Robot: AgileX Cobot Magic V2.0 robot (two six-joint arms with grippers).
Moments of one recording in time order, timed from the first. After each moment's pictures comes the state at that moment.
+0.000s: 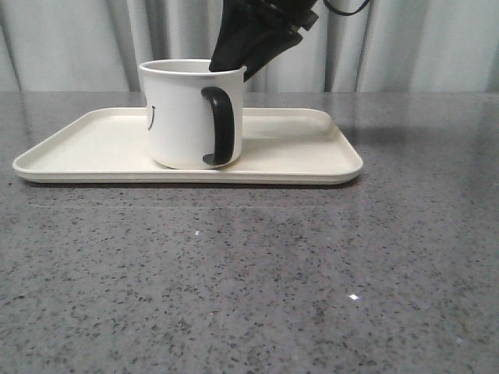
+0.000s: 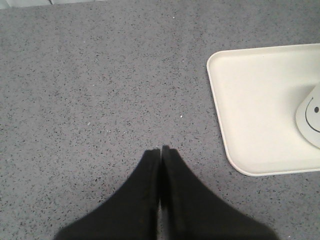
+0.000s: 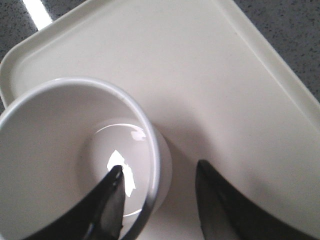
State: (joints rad) left arm 0.06 0.87 -1.14 -0.13 1.01 0.11; right arm 0.43 1.98 -1.86 0.58 1.07 -0.69
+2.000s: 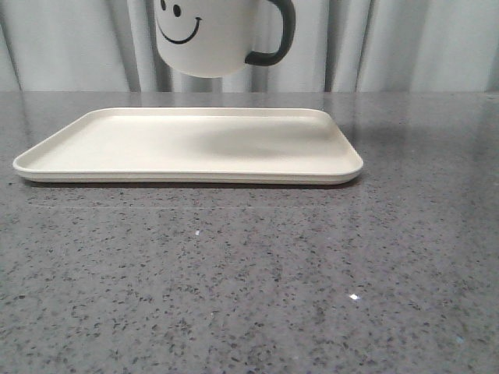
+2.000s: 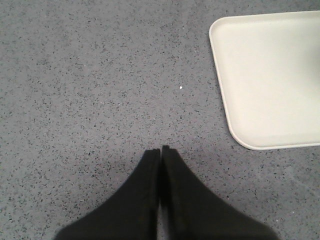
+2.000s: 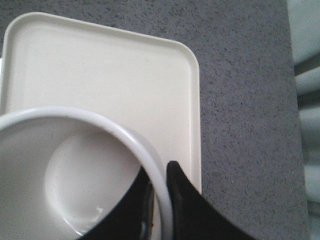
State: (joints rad) left arm 0.06 0.87 -1.06 -0.13 1.03 0.11; right arm 0.56 2.02 -2.29 0.34 1.26 -1.12
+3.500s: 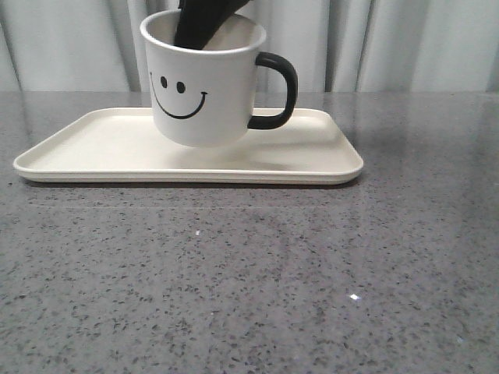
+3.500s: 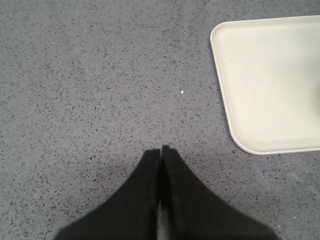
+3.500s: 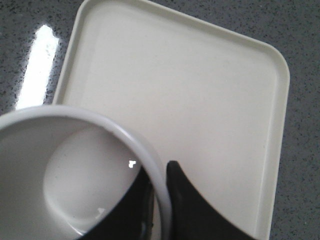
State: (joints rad) left arm 0.06 0.87 -1.06 -0.13 1.01 0.11; right arm 0.58 2.03 -2.11 0.39 1.25 -1.26
